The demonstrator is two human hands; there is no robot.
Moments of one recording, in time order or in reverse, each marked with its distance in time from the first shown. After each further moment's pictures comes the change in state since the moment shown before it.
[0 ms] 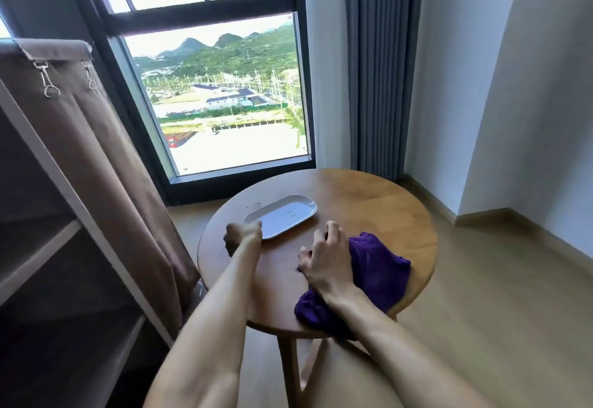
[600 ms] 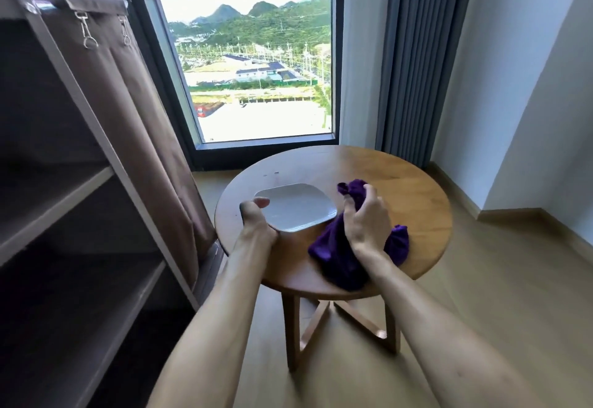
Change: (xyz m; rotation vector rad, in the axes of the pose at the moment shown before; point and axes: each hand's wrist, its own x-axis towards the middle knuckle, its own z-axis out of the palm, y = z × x) left_hand -0.077 -0.024 -0.029 -0.960 -0.359 -0.238; right_hand 0.016 0.039 -0.027 0.399 0.188 0.267
